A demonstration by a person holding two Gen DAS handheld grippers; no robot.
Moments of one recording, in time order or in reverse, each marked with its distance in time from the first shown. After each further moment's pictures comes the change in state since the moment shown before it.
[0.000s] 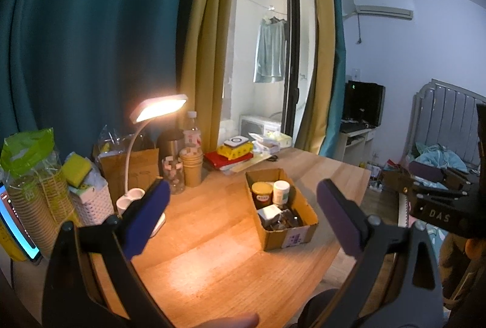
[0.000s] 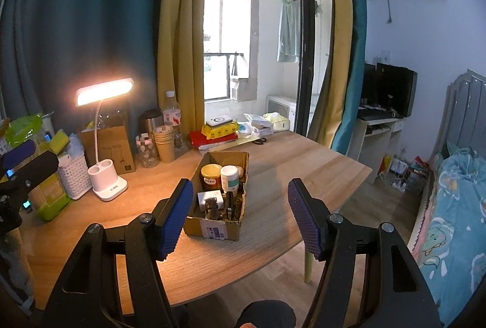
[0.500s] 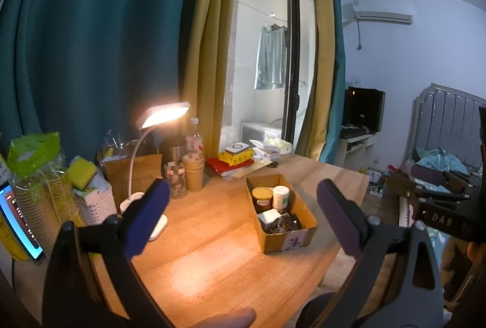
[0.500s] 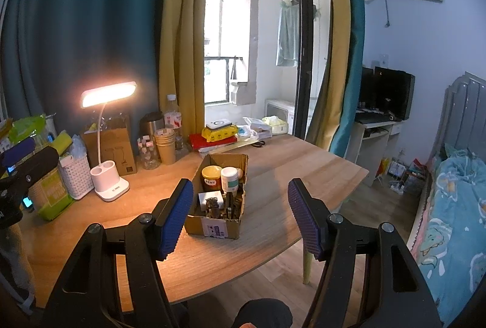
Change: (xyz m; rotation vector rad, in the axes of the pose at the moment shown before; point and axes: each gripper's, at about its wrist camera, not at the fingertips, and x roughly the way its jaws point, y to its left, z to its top) left arm -0.016 -0.001 0.000 -0.002 -0.035 0.005; right arm -0.014 0.004 -0.004 -0.005 -0.020 -0.007
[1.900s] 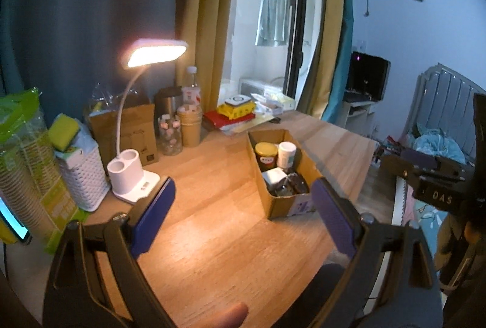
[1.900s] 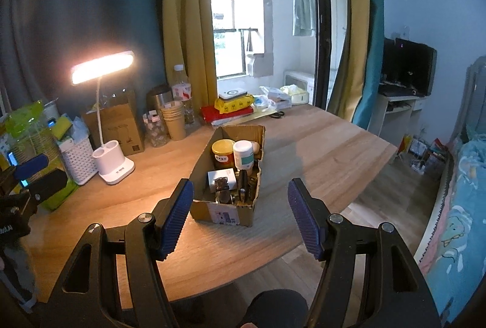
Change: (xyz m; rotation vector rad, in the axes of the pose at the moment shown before) left arm 0.049 0.012 -0.029 -0.028 0.212 -0.016; right arm 0.063 -0.012 -0.011 0.022 0.138 0.104
